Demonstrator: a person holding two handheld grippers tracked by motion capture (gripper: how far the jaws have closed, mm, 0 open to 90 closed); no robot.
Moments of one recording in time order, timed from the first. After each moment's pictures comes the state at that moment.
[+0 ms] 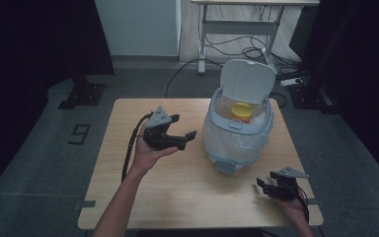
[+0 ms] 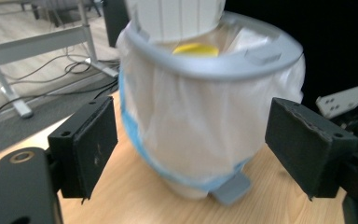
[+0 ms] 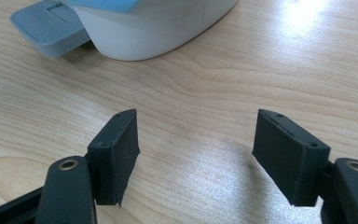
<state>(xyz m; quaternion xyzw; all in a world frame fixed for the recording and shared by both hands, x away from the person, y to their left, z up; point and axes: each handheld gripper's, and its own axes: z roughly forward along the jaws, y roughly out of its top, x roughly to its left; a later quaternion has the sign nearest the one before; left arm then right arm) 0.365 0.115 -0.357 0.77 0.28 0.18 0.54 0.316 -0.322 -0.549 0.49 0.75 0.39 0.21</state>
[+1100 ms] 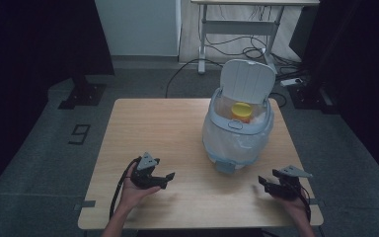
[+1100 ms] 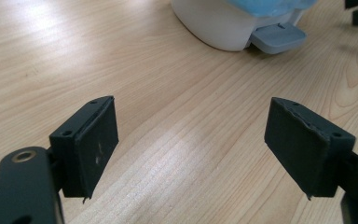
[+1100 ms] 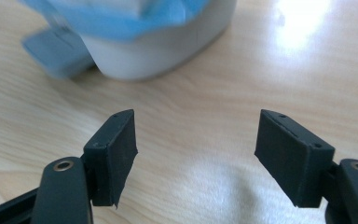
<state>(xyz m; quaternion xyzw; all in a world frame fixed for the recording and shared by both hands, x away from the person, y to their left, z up) 0.335 0.160 -0.498 0.81 0.35 0.14 0.44 0.314 -0.325 -0.536 0.49 0.74 0.41 0.23</state>
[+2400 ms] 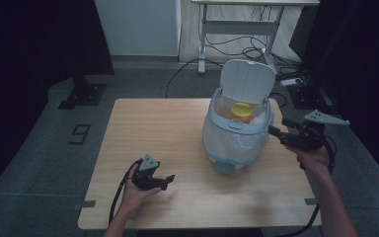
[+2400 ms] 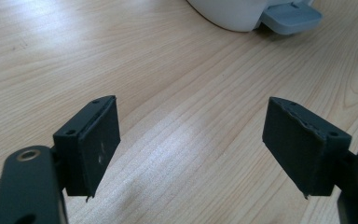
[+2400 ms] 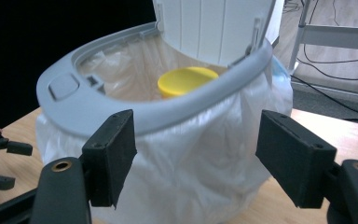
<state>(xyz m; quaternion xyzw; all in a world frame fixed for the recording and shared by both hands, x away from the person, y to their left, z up) 0.338 0.160 -0.513 0.82 0.37 0.13 0.43 0.368 -0.327 -0.351 0.42 0.70 0.52 0.23</state>
